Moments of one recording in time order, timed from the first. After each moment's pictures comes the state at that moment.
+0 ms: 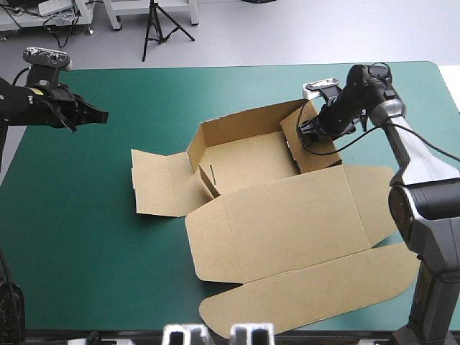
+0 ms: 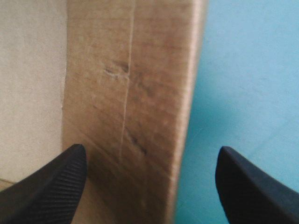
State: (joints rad) left arm 0.12 1.44 -1.62 -0.30 1.11 0.44; right arm 0.17 2.04 -1.87 0.22 1.24 -0.30
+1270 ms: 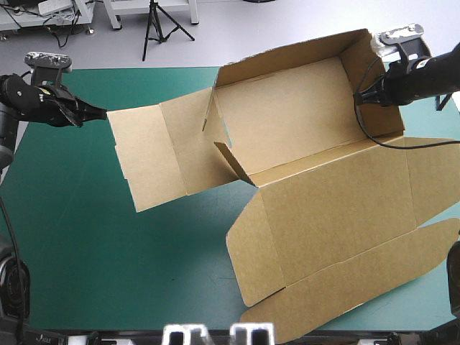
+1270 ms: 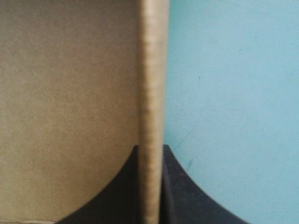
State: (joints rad) left arm 0.12 1.54 -1.62 -0.17 1.05 0.33; right arm -0.07 1.61 -1.84 0.39 1.25 -0.48
